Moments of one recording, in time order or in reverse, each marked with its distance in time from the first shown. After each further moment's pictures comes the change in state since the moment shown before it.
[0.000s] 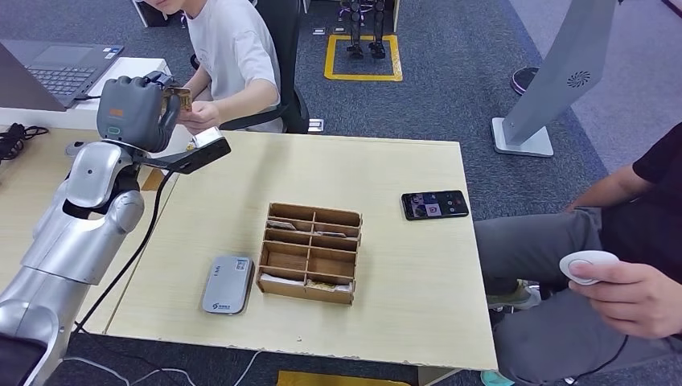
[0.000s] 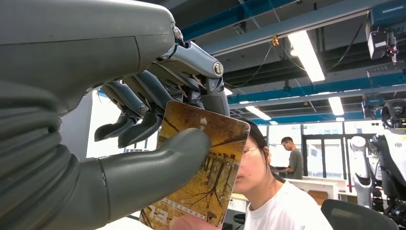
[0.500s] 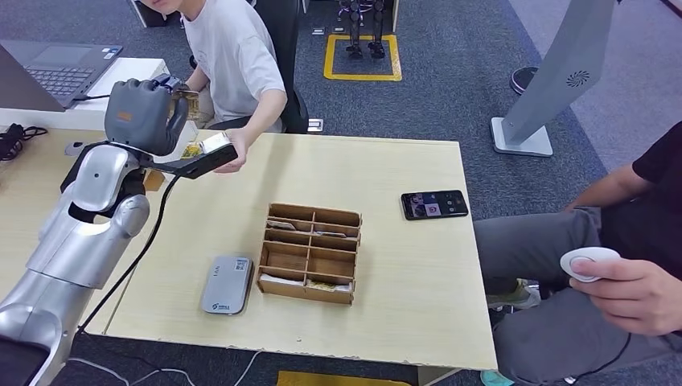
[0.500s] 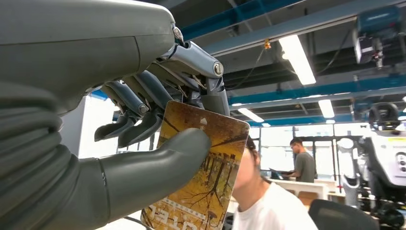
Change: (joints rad) left arm 0.012 -0.006 -0.014 -0.031 -0.008 -0.003 -0.002; right arm 0.001 0.002 -0.013 0.004 0.008 -0.001 -0.005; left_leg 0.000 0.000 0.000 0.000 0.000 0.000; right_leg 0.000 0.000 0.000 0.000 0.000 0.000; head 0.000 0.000
